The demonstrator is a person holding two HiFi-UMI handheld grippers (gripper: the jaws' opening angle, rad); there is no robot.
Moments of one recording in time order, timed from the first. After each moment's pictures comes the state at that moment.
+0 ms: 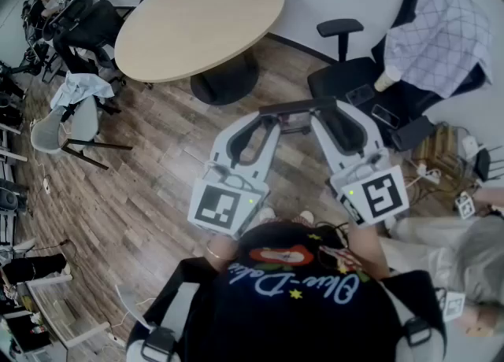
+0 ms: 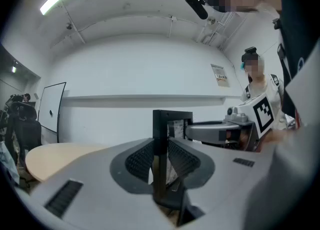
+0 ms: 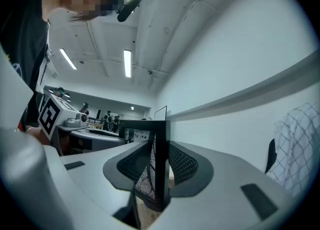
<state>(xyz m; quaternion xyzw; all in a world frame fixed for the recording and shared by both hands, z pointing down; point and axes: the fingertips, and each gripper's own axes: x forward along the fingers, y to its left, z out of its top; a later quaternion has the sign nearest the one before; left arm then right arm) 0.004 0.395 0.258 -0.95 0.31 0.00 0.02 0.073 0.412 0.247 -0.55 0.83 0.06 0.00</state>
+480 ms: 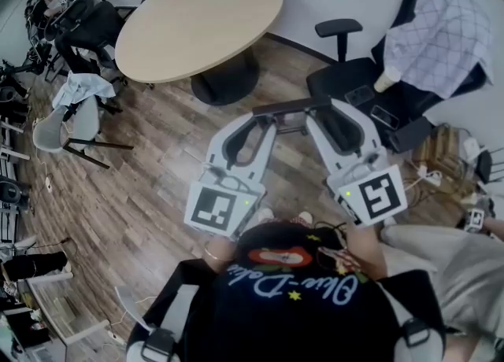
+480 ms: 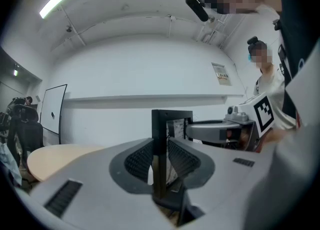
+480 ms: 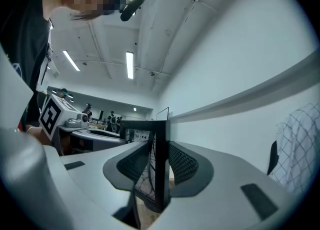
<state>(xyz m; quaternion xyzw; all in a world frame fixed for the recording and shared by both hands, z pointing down) 0.013 0.399 0.256 -0.95 0.32 0.00 0.02 0.081 0.415 0.241 -0.54 0.84 0.06 0.00</state>
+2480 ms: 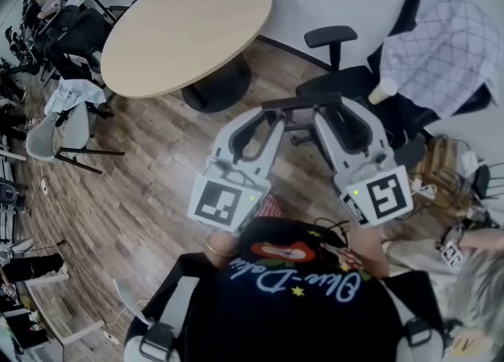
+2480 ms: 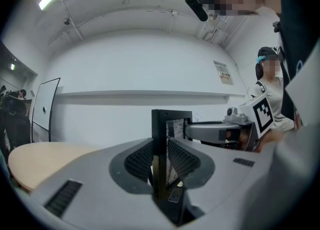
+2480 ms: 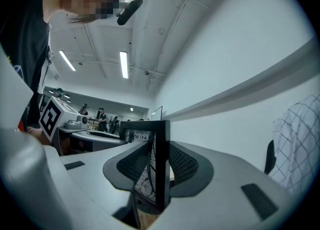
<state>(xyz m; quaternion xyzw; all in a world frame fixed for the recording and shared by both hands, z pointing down) 0.108 0.326 0.264 -0.95 0.30 0.00 0.01 0.176 0.344 0.251 -0.55 0.84 0.06 0.01</state>
